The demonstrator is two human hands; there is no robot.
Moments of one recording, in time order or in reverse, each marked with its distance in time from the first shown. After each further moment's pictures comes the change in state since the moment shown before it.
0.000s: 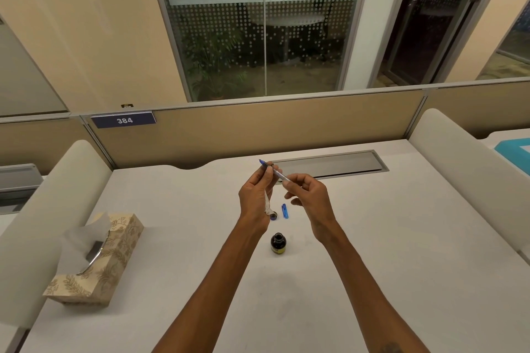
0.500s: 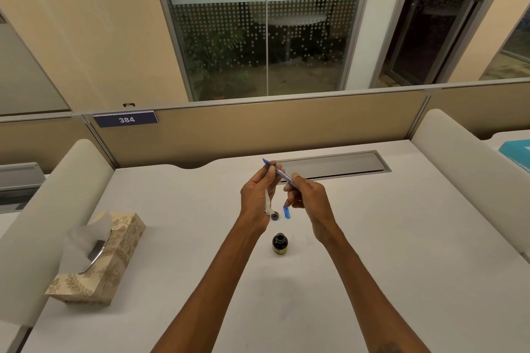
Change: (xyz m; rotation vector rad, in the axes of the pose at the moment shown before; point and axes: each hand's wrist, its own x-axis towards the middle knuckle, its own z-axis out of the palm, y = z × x) left_hand 0.002 0.004 -0.003 -0.014 -0.056 -0.041; right_hand 0.005 0.001 0.005 -0.014 -0.016 0.096
